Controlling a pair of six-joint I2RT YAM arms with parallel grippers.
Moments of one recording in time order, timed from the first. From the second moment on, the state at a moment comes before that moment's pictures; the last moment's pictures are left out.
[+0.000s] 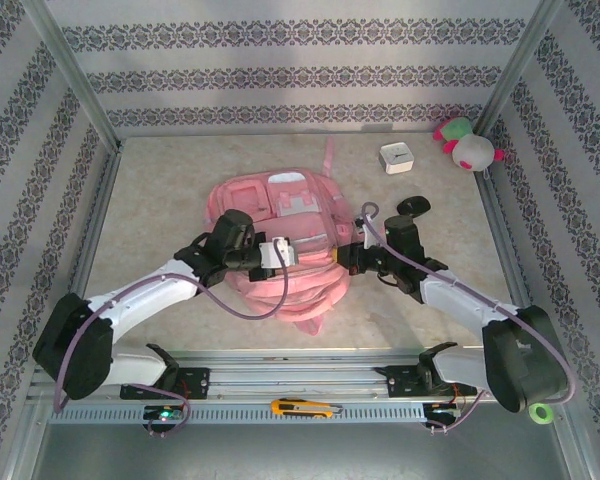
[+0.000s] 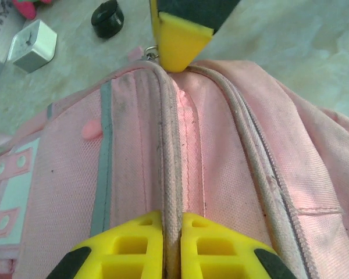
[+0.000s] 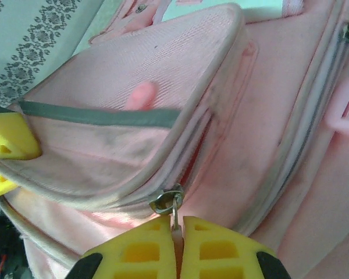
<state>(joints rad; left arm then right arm) -0.58 1.30 0.78 -0.15 0.44 0.82 0.33 1.24 0.54 0.09 -0.63 0.37</state>
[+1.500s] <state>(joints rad) -0.80 1.52 0.91 -0.04 0.10 0.58 0.36 1.36 0.63 0.10 -0.48 0.43</state>
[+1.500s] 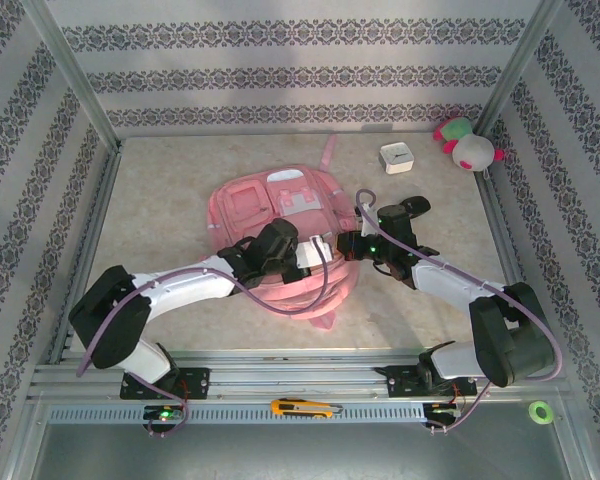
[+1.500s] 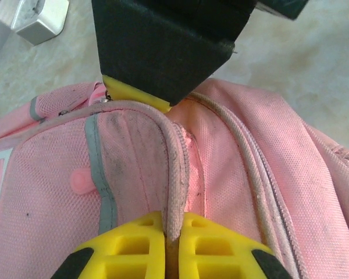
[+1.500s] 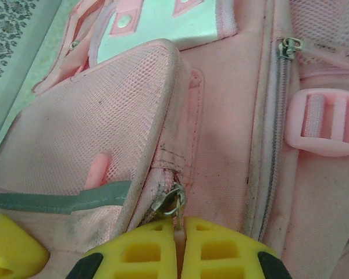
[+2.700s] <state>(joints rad) -0.68 0.92 0.84 -0.42 -0.11 -0.21 0.36 0.94 0.61 -0.23 -0.41 0.54</state>
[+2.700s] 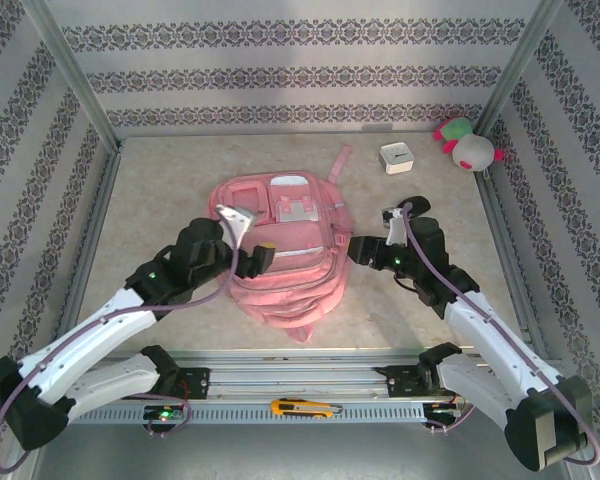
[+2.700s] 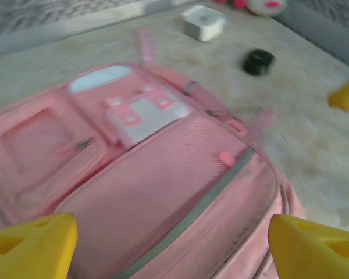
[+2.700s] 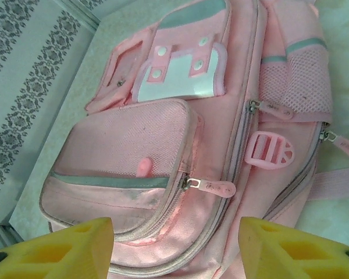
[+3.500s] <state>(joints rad) -0.58 1.47 0.71 -0.06 -0.21 -0.51 0.38 1.65 0.66 0.27 -0.33 0.68</state>
